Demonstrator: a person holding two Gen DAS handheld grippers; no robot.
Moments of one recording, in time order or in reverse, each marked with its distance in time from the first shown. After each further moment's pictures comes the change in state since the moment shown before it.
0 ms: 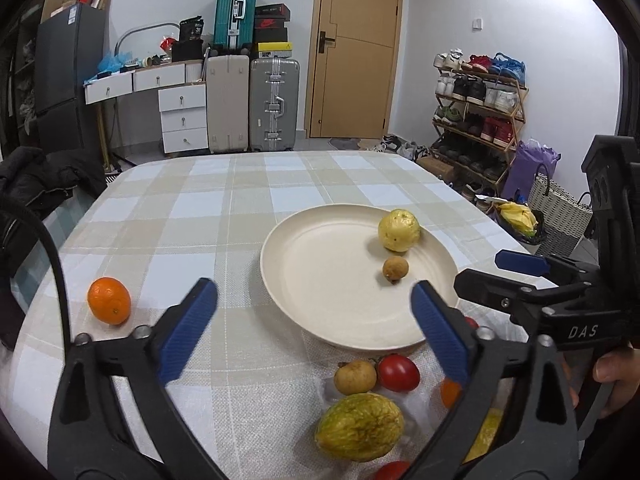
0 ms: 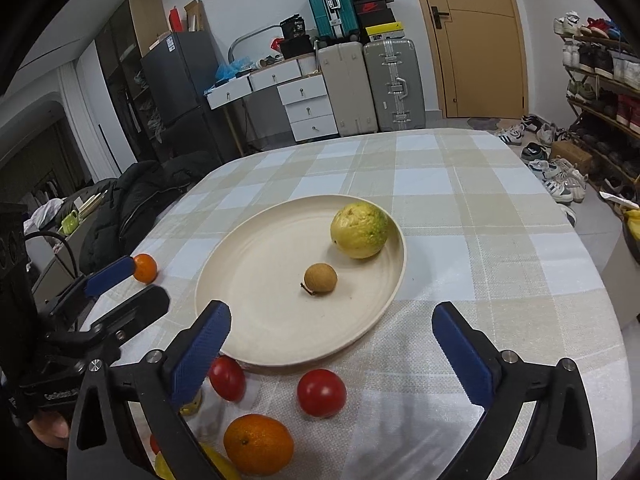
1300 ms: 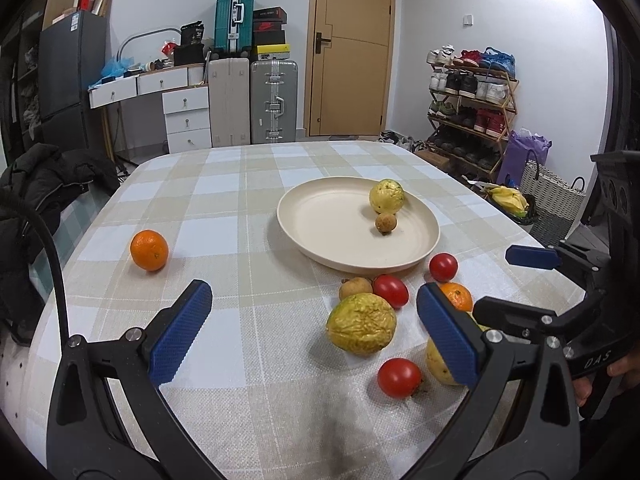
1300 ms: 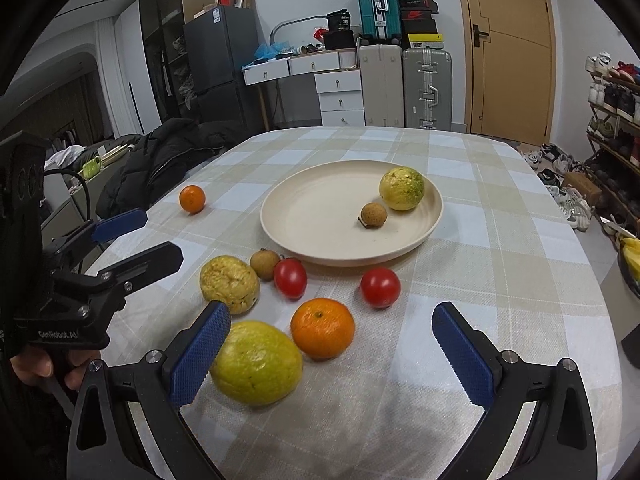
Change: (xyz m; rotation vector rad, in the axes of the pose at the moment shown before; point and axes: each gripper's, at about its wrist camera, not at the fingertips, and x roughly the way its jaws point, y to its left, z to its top) left arm -0.092 -0.004 -0.051 0.024 0.009 0.001; right arm -0.056 0.052 -0.067 -0.176 0.018 0.008
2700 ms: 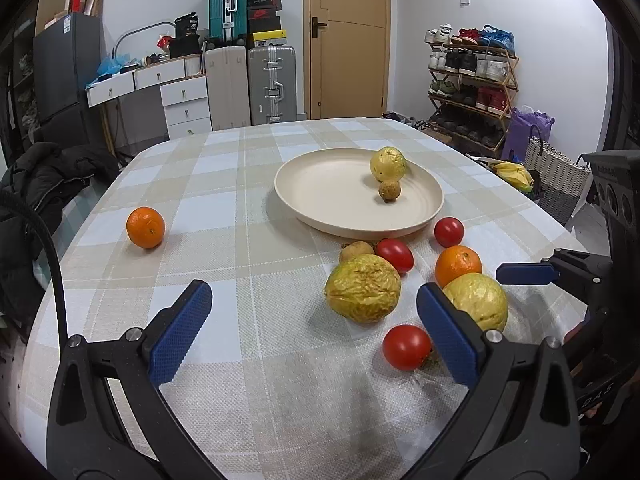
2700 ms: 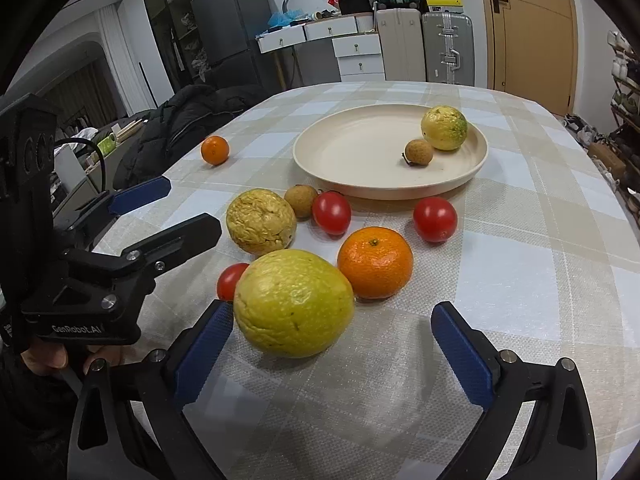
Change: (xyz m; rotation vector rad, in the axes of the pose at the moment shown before) left arm 0.014 -0.007 -0.018 0.043 0.061 0.024; right arm 0.022 0.016 -0.026 0.021 0.136 0.095
